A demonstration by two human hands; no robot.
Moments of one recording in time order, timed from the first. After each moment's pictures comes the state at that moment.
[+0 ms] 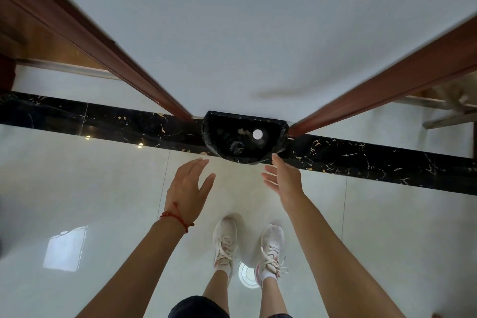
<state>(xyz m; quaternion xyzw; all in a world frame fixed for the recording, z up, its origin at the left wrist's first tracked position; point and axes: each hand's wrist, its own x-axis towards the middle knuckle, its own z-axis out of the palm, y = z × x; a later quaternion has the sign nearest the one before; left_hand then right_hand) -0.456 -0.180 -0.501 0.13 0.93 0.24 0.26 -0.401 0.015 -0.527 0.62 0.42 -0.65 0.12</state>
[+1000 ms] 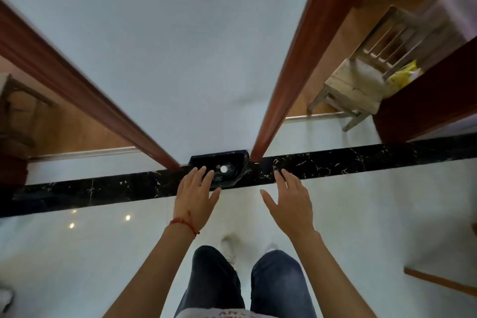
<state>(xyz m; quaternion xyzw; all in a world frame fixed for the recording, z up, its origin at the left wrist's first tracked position) -0.416 -0.163 -0.275 0.35 0.91 0.11 0.20 -0.270 -0.010 -0.274 0.38 0.90 -0.18 0.07</state>
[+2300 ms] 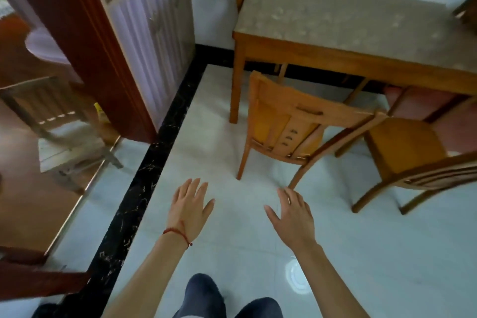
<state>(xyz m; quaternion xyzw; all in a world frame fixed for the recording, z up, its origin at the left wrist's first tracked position) 0.061 0.050 -0.177 0.85 0.50 0.03 0.18 0.272 -0.059 -0.181 0.84 0.52 -0.12 -0.08</state>
